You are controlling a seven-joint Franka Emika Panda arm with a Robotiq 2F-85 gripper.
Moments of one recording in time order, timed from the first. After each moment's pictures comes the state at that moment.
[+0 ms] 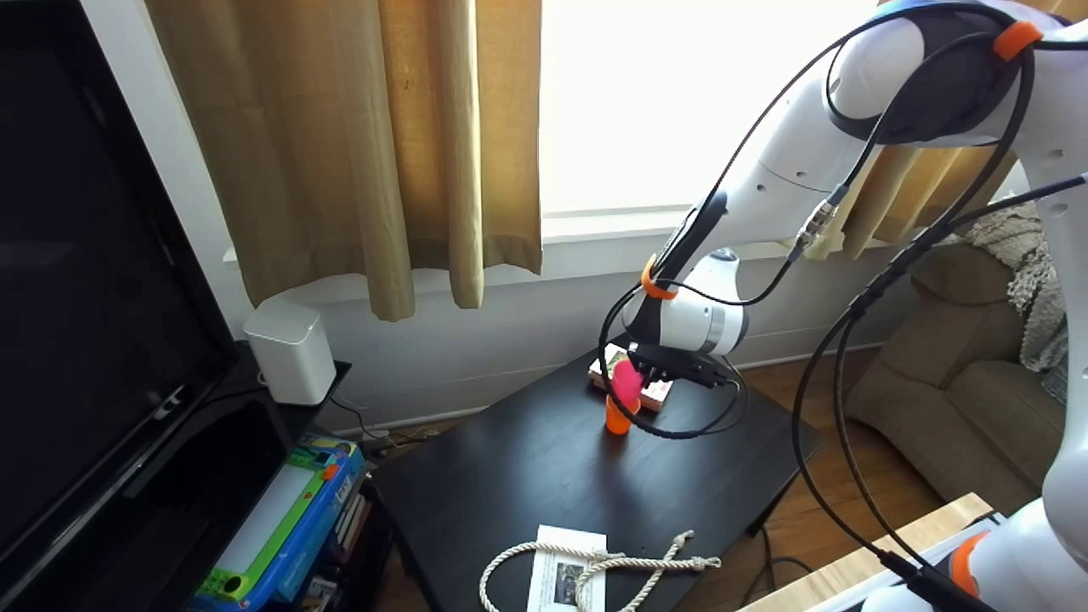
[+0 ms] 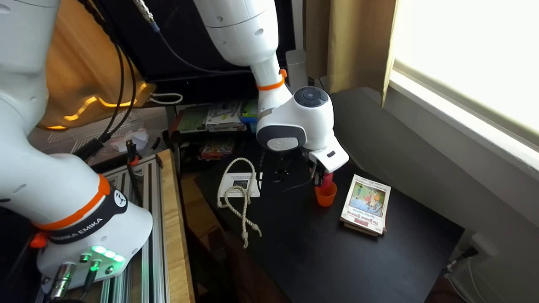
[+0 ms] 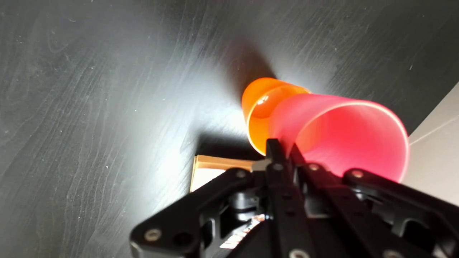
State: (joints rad) arm -0.07 0.80 0.10 -2.19 0.40 3.13 0.25
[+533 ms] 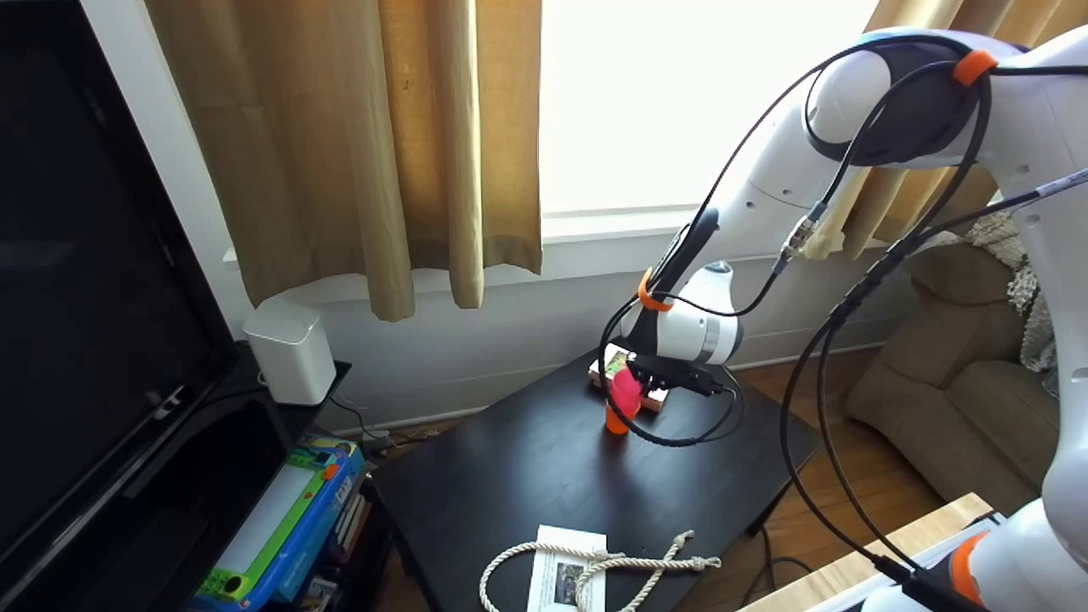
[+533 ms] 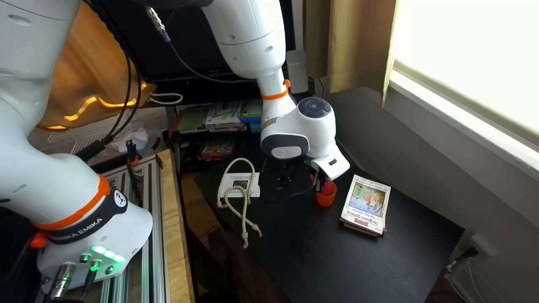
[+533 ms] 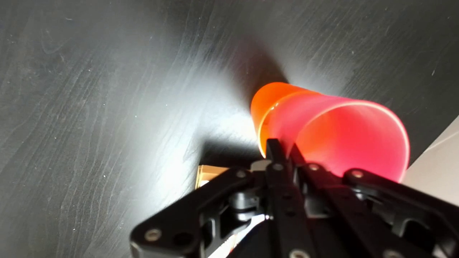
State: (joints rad) arm -0.07 0.88 0.09 -2.13 0.38 3.13 0.25
